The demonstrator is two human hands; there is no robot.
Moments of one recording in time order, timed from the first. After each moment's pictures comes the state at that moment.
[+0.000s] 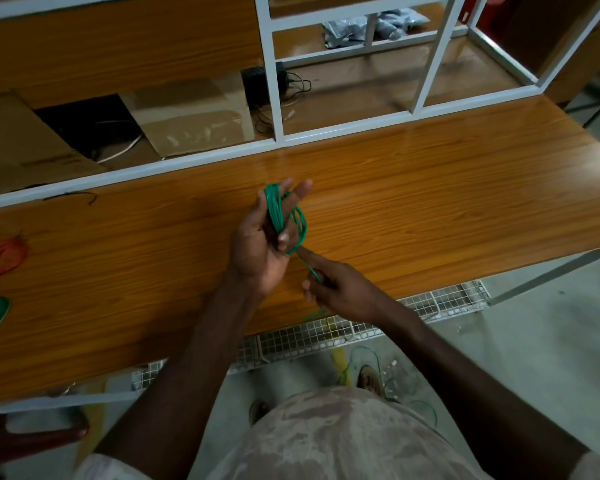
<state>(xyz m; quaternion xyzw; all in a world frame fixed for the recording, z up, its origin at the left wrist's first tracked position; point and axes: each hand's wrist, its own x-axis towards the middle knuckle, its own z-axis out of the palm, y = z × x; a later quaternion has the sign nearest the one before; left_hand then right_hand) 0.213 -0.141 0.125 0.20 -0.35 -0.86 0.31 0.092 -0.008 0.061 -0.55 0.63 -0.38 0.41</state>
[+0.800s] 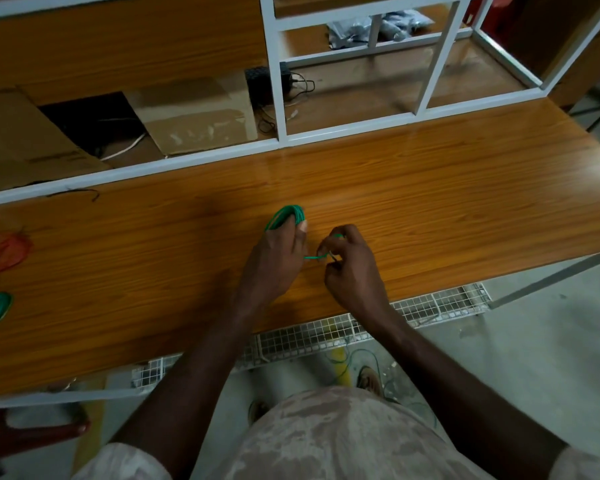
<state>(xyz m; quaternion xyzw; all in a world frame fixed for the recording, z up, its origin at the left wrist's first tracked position) 0.213 -0.146 0.071 0.35 -0.87 -0.29 0.21 0.096 -0.018 0.064 -0.49 0.75 -0.41 0.14</state>
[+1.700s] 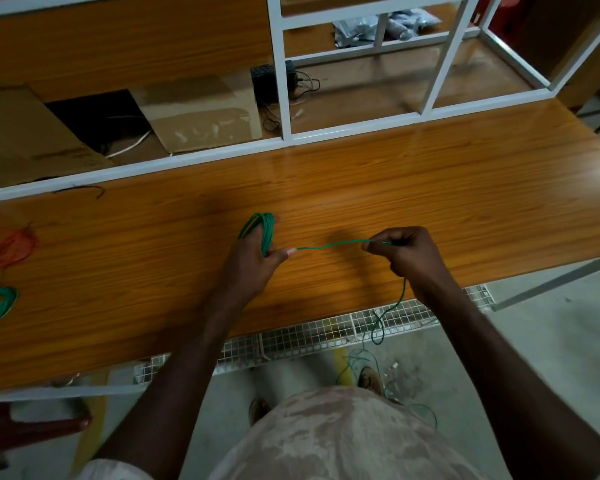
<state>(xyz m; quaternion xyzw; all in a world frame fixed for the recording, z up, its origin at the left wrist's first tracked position) 0.259 -0.169 0.052 0.40 -0.80 -0.39 0.21 0.017 0.011 0.079 -0.27 0.72 -0.54 0.35</state>
